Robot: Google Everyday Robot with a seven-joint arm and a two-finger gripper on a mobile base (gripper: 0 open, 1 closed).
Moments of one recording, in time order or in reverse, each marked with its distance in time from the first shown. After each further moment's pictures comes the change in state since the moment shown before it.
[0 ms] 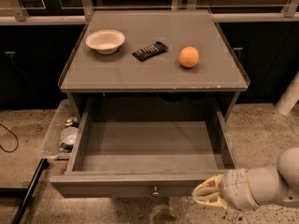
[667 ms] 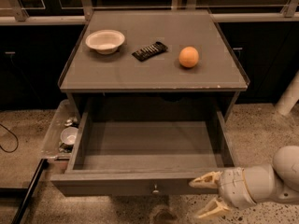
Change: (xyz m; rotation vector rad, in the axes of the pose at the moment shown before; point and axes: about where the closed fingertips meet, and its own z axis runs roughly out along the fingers) arm 0.003 -0.005 0.009 -0.022 -0.008 0.001
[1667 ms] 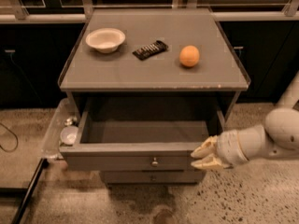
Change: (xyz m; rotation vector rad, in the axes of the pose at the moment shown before) arm 0.000 -0.111 -0.017 0.085 0.026 -0.046
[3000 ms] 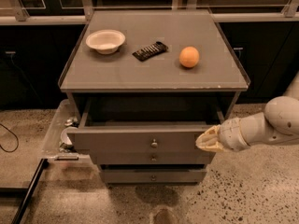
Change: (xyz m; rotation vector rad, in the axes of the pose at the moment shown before) arm 0.018 -0.050 -0.006 0.048 0.045 0.008
